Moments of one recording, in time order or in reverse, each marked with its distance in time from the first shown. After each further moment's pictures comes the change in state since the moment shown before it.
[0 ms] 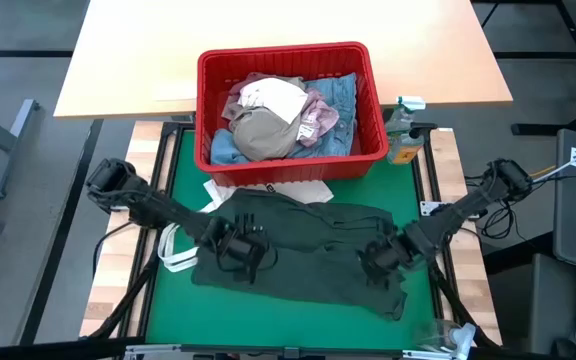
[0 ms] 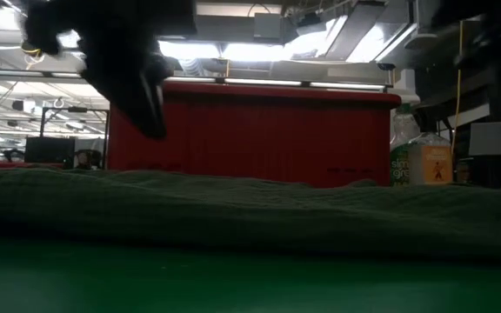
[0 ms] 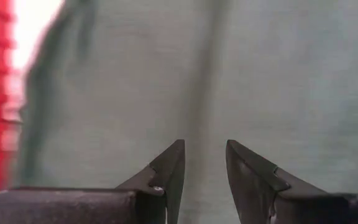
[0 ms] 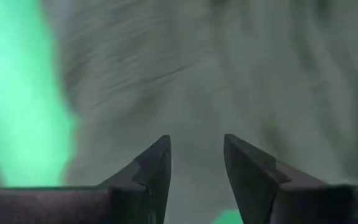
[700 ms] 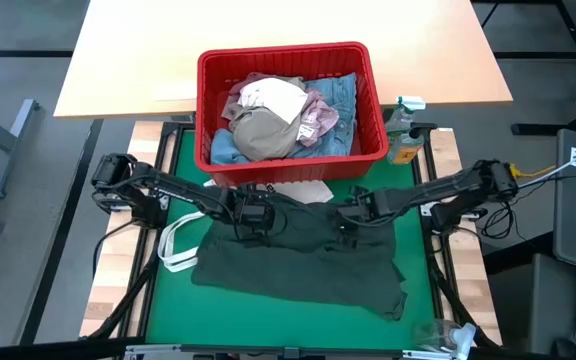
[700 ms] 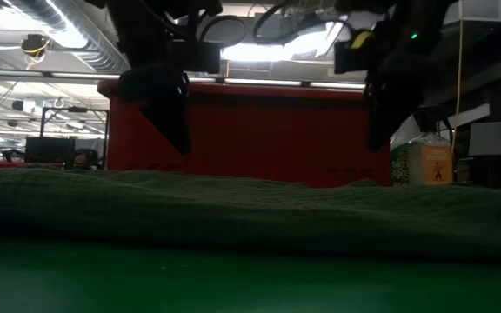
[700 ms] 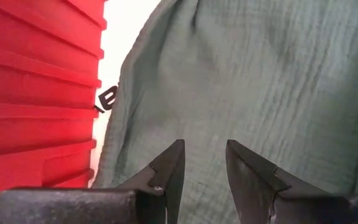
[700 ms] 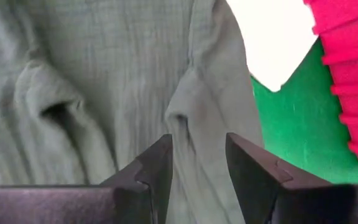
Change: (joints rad) left arm 0.223 0.005 0.000 -0.030 -0.031 0.106; right arm -0.382 0.132 0.000 0.206 0.134 -0.450
